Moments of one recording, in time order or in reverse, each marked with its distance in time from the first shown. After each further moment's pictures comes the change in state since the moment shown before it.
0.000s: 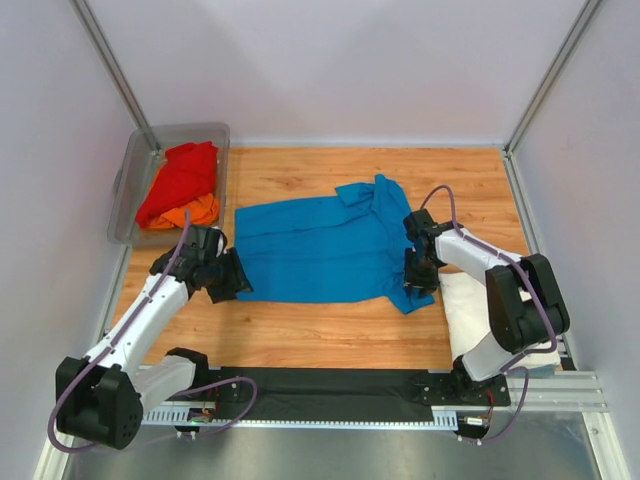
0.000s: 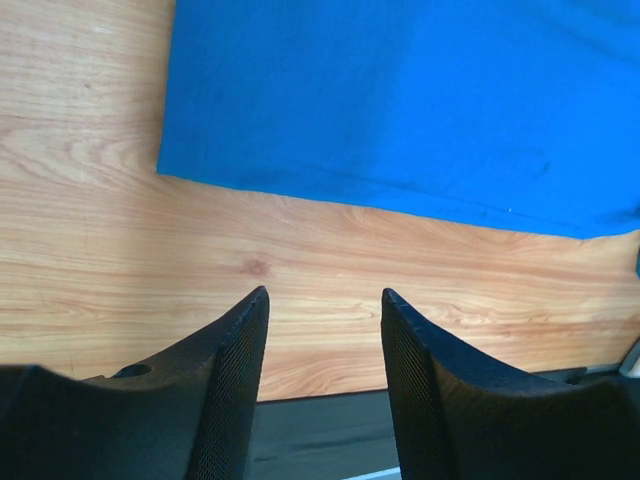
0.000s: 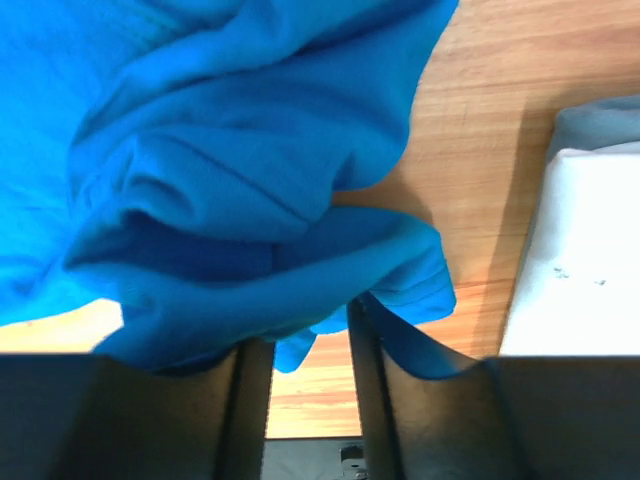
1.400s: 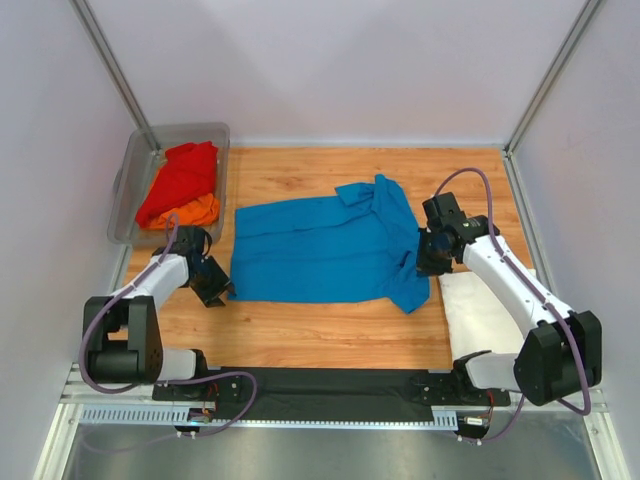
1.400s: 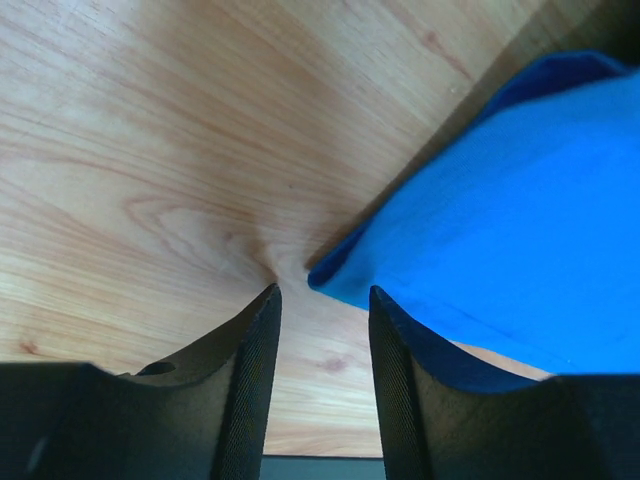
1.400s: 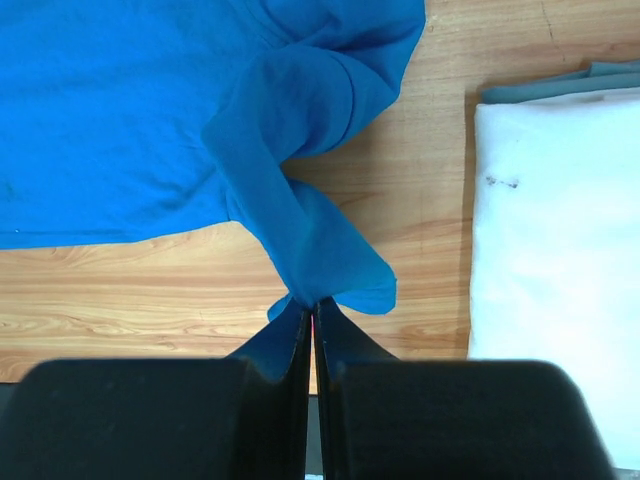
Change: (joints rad) left arm 0.258 0.298 -0.058 0.125 -0.015 -0.068; right arm -0.016 -0.290 0.112 -0.148 -0.006 0.006
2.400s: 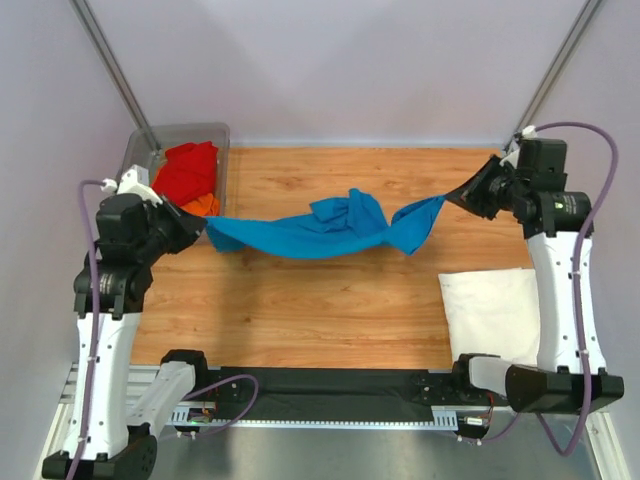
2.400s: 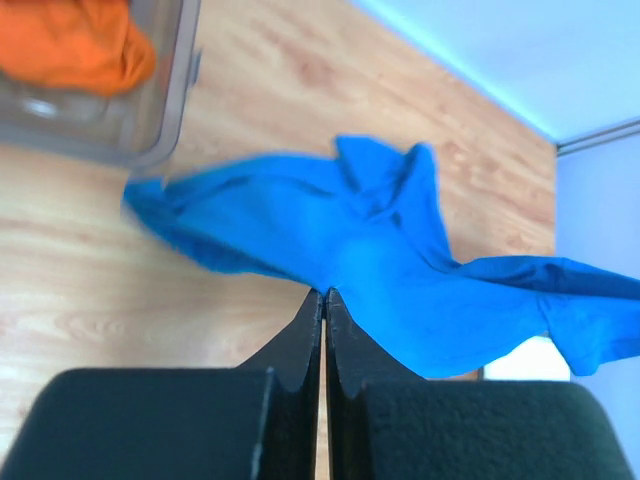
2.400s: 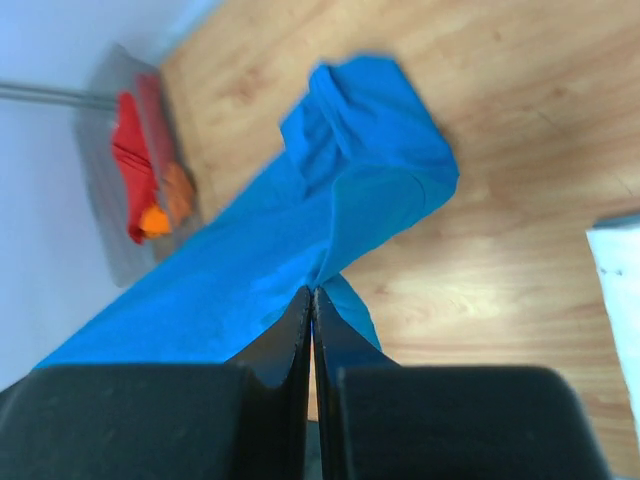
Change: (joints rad) left arm -0.053 -0.507 0.542 -0.210 0.005 0.066; right arm -0.332 -0.066 0.515 -0.110 -0.349 0.192
